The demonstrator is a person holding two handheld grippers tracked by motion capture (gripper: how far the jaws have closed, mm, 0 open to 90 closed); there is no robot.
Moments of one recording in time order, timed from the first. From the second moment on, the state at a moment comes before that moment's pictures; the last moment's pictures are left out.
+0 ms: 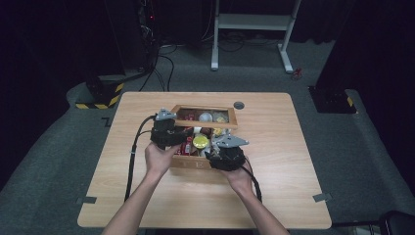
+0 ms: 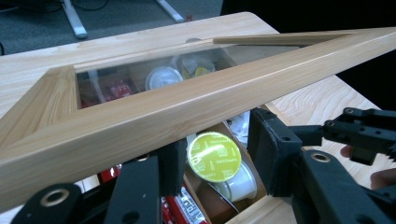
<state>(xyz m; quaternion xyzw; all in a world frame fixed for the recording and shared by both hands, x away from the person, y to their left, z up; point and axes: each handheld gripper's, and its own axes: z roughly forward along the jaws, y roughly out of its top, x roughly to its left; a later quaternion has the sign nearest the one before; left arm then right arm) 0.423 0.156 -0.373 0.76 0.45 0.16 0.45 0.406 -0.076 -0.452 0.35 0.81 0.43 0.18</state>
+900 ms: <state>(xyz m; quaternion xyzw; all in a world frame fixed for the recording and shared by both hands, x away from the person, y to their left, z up) 0.439 0.155 -0.354 0.76 0.44 0.16 0.44 0.444 -0.033 -0.455 0.35 0.83 0.39 0.18</state>
